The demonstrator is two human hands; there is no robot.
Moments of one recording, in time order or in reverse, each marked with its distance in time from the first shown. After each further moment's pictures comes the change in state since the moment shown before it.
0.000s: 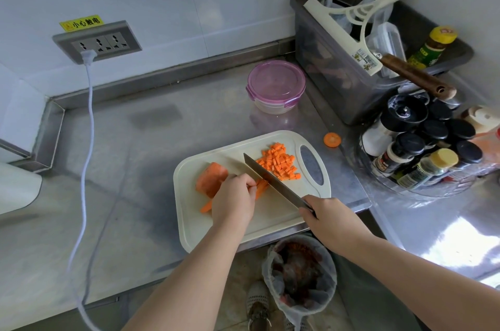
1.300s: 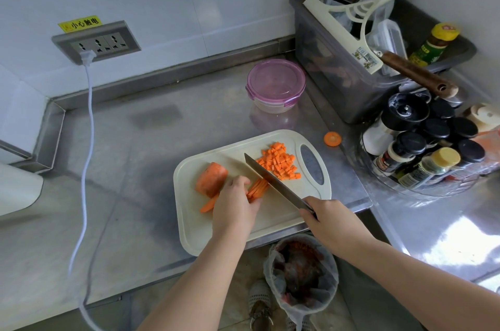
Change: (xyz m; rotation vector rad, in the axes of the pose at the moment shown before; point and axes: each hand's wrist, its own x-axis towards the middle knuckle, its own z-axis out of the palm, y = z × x) left_hand -0.015 -0.004 0.004 -0.108 0.017 -0.009; right_hand 0.000 0.004 0.005 0.013 0.019 0.012
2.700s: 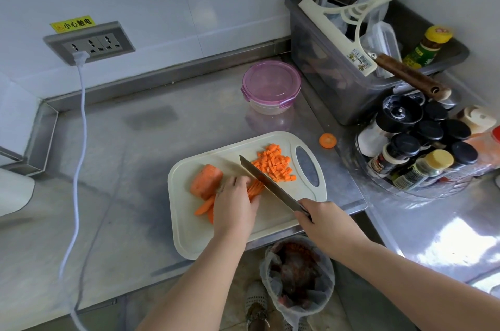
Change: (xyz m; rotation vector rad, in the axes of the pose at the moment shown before) left_hand 0.003 0.006 0.011 0.158 0.082 0.124; right_hand 0.001 0.001 -0.001 -0.010 -0.011 -0.012
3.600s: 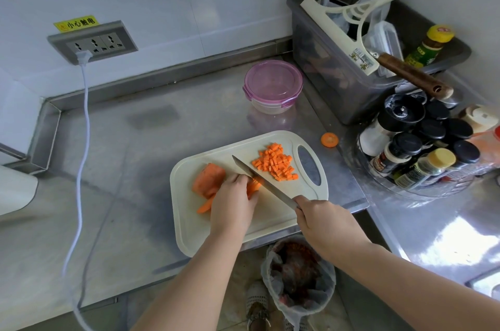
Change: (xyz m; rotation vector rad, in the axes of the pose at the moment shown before) left_hand 0.004 -0.007 -0.003 0.008 0.059 0.059; right_hand -0.008 -0.013 -0.003 -0.201 0.059 -0.078
